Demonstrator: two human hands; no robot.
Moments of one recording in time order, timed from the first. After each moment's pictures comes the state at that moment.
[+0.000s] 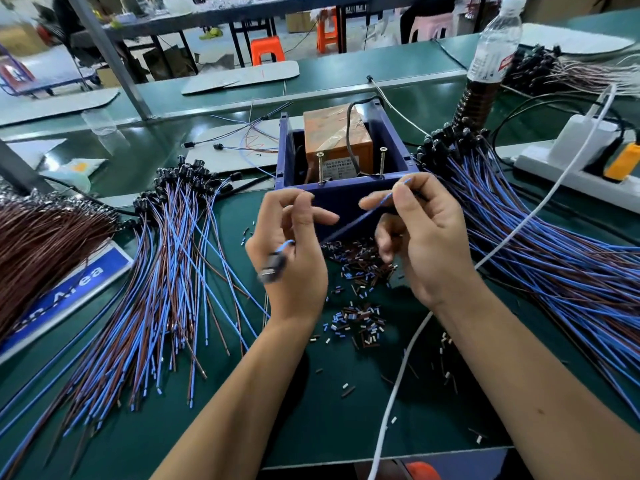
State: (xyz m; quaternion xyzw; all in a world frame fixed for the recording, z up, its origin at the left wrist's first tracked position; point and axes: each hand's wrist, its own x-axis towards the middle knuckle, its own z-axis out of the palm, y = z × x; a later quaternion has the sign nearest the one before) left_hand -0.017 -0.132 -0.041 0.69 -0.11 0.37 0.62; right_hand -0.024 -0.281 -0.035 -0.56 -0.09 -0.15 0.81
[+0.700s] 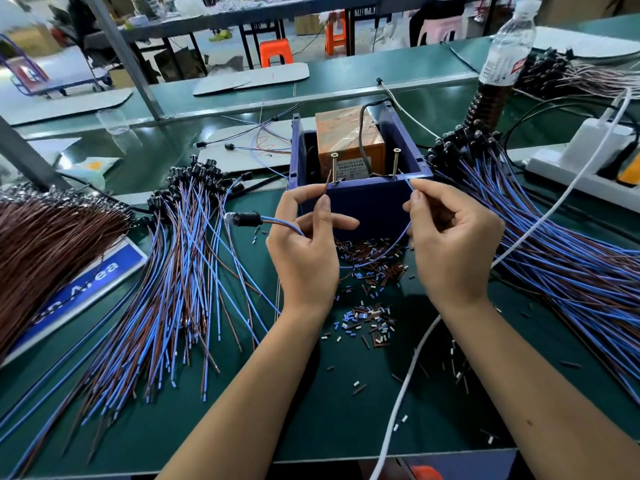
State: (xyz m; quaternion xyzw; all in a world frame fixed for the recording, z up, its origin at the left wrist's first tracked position) left_hand -0.013 -0.133 -0.042 0.69 -0.07 0.30 0.65; right_hand -0.026 -0.282 -0.040 -0.75 0.01 -0.44 0.50
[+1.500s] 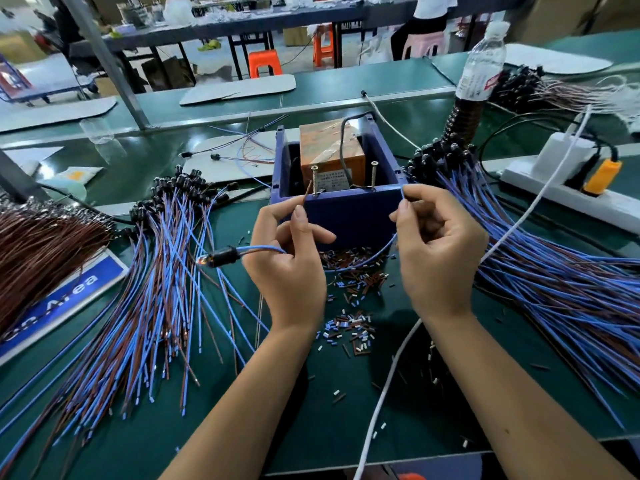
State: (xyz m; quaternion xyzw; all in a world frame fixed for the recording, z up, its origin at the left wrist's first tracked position) left_hand -0.025 -0.141 -0.036 0.66 -0.05 0.36 0.66; right_hand -0.032 -0.284 -0.038 -0.72 0.00 -0.45 0.53
